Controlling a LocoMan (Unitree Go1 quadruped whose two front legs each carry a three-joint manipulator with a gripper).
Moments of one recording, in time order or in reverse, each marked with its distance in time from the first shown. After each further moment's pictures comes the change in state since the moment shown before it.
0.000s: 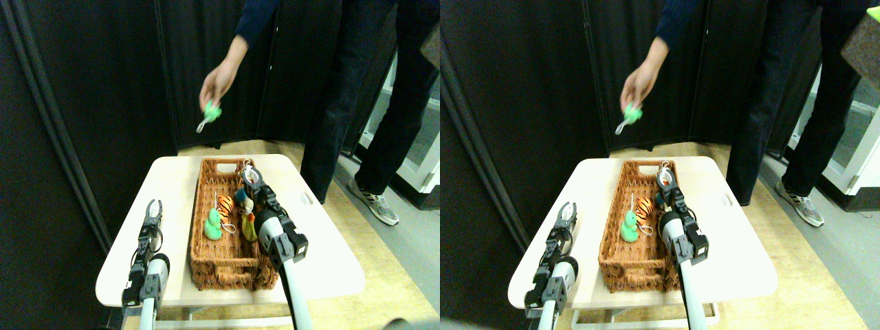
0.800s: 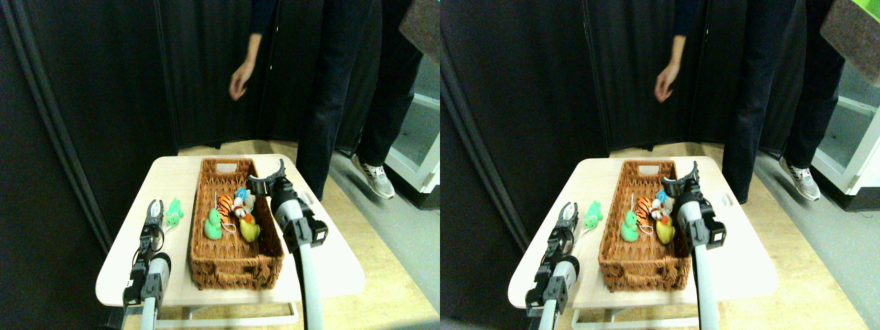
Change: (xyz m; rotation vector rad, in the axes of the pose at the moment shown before) right arm -0.007 0.001 0.035 -0.055 0.012 -0.087; left arm 0.001 -0.002 -0.004 -0.038 0.008 0.009
